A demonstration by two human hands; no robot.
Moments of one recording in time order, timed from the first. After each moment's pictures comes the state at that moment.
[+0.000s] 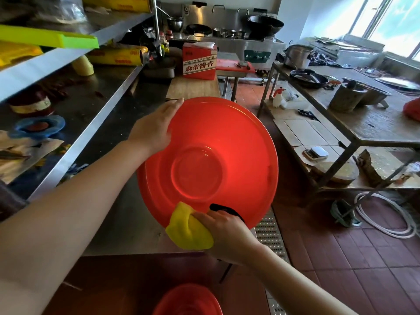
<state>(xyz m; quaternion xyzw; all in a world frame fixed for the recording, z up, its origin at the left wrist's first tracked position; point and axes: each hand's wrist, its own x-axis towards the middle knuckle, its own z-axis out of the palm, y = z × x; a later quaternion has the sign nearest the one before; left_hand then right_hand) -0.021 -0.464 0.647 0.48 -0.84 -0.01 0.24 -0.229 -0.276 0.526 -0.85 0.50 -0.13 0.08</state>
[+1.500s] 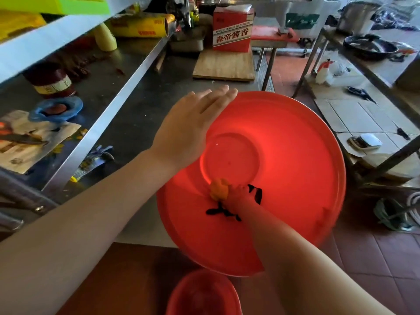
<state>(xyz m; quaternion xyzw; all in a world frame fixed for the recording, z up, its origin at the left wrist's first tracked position) -0.052 -0.443 0.643 0.40 -0.87 0.11 0.25 -0.221 -0.460 0.395 -0.70 0.66 0.23 0.16</state>
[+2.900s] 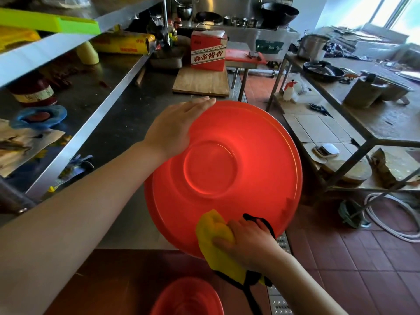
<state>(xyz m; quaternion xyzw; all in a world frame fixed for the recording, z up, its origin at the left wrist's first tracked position) -0.056 -0.444 0.649 0.41 -0.87 0.03 0.28 -0.256 -0.265 0.544 -0.70 0.66 0.11 0.24</state>
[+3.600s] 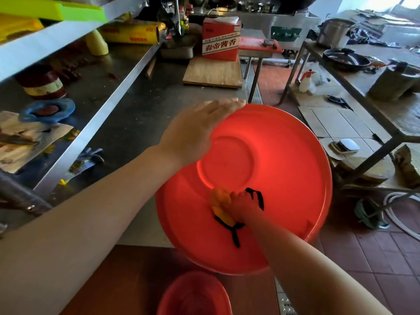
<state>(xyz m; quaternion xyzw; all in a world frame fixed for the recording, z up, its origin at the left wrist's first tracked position) -0.073 -0.434 0.650 0.36 -0.89 0.05 0.29 -0.255 -0.408 0.429 -0.67 0.71 0.13 0.20</state>
